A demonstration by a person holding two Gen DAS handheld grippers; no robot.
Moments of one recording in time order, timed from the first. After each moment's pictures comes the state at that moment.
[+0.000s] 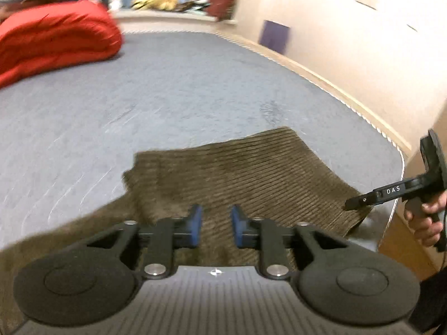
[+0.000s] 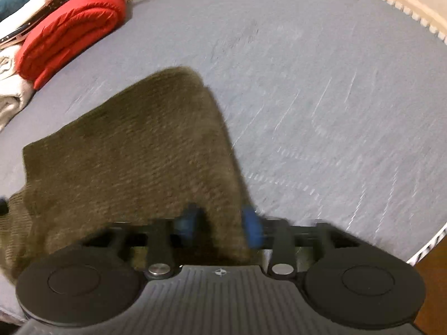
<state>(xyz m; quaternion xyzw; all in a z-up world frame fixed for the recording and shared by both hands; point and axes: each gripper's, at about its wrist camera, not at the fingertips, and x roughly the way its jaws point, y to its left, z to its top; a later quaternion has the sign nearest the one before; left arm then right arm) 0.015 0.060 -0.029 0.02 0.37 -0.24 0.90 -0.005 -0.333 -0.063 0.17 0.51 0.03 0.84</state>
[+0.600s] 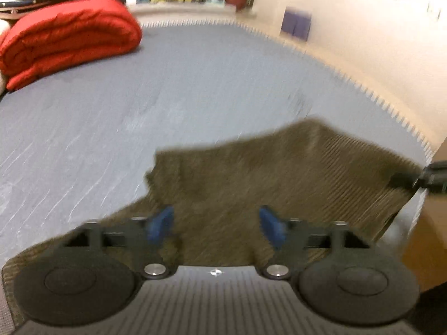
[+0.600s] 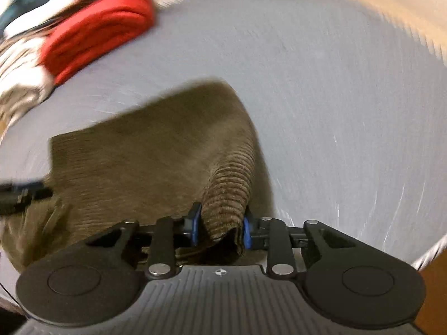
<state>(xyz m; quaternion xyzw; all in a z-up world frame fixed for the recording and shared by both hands) 0.022 0.061 -0.023 0.02 0.38 -0.20 0.91 -0.033 -0.286 -0.004 0.05 0.42 0.08 0.90</state>
